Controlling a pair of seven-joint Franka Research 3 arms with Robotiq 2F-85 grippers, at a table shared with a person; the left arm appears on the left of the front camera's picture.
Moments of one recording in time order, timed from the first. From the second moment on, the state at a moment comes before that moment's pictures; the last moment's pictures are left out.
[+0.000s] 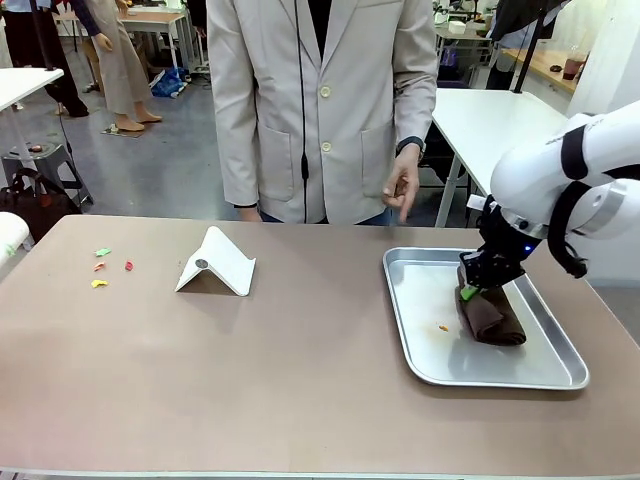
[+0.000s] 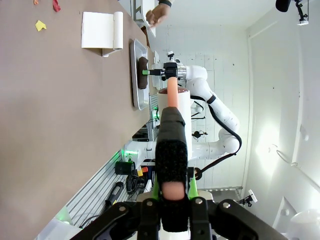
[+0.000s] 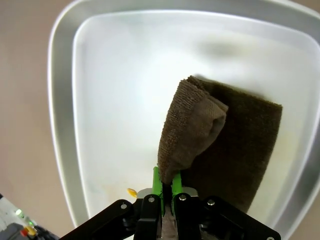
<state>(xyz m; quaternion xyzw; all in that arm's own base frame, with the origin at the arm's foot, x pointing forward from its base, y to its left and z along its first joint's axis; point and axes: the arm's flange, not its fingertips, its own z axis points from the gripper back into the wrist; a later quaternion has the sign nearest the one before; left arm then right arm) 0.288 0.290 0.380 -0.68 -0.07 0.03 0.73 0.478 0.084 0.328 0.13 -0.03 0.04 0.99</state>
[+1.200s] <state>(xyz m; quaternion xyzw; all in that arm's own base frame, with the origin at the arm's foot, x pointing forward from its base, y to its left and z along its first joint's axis) 0.288 0.290 0.380 -0.68 -0.07 0.03 0.73 0.459 0.164 0.328 0.12 -0.04 0.13 0.98</state>
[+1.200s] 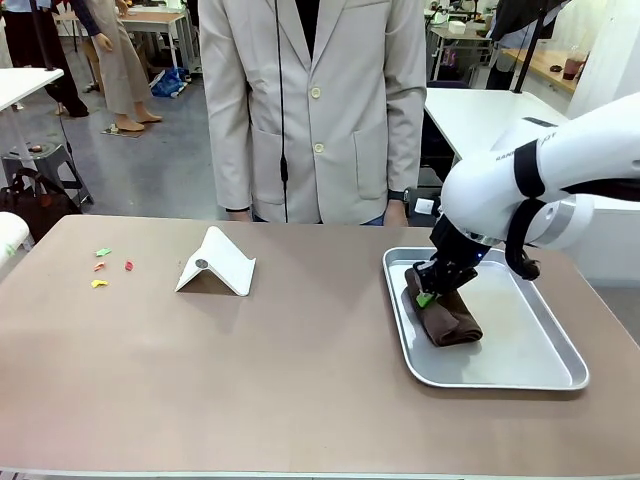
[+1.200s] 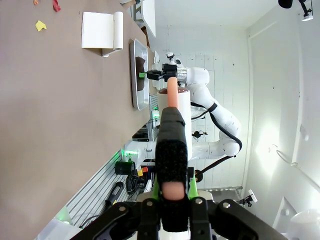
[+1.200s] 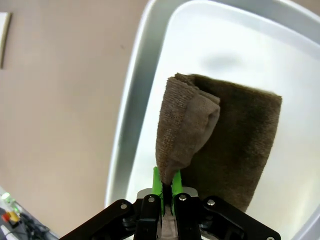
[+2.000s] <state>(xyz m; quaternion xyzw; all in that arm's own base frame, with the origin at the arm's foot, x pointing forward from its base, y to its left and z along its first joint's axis) 0.288 0.290 0.380 -0.68 -0.07 0.03 0.73 0.464 0.144 0.316 0.03 -0.03 0.10 0.99</state>
